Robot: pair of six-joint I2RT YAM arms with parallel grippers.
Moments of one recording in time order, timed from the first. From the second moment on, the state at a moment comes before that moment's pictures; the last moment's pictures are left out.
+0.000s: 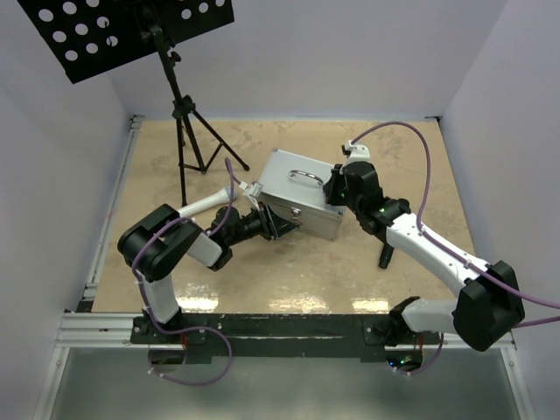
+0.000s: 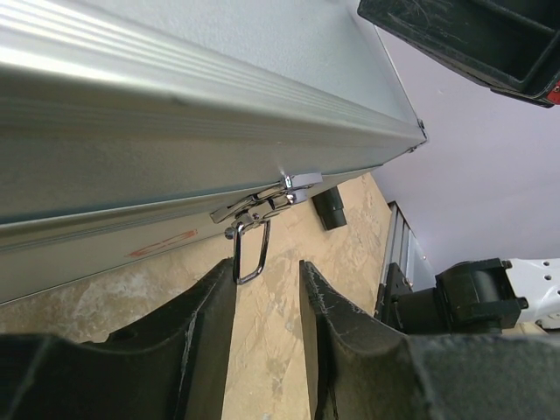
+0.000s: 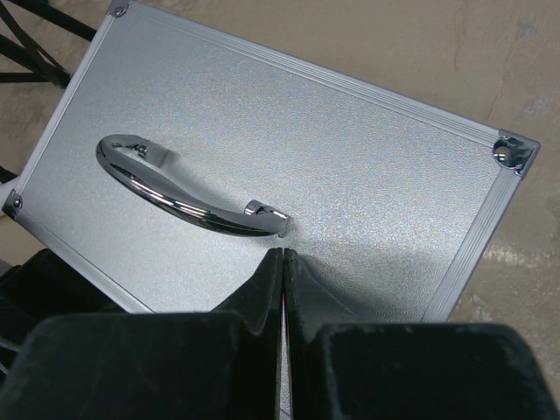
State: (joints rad) left arm -0.63 1.82 0.49 1.27 0.46 -0.86; right arm 0.55 1.27 0.91 -0.12 0.19 0.45
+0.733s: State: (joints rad) left arm -0.63 1.84 0.51 1.27 0.45 -0.87; right arm 0.55 1.27 0.91 -0.12 0.19 0.44
